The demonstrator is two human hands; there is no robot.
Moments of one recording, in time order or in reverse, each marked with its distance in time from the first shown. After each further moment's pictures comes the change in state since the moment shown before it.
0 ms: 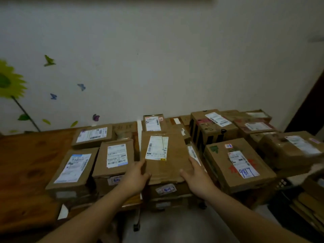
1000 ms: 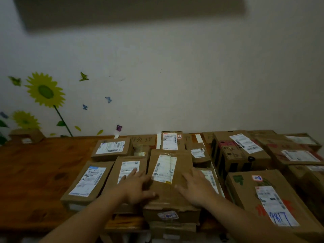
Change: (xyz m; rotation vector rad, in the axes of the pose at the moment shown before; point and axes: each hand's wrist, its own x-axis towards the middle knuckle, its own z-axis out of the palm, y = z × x) left_hand 0.054 -0.014 -0.044 0.632 -0.166 -0.055; right_hand 0.090 -0.030 0.004 -0.714 -0.192 -0.268
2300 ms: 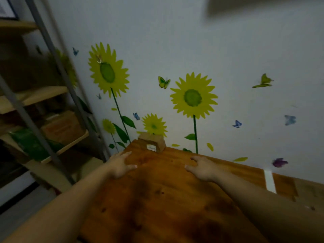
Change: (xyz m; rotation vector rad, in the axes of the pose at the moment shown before) left_hand -0.064 -0.754 -0.184 -0.303 0.244 -0.651; right_hand 0.373 -0.650 0.178 0.072 -0.274 -0.333
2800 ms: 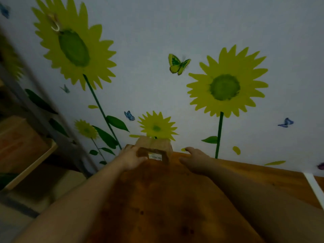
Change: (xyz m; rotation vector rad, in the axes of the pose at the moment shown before) left_hand 0.285 -0.053 -0.019 0.022 -0.070 0.200; right_hand 0.235 -0.083 0.044 0.106 0.081 0.210
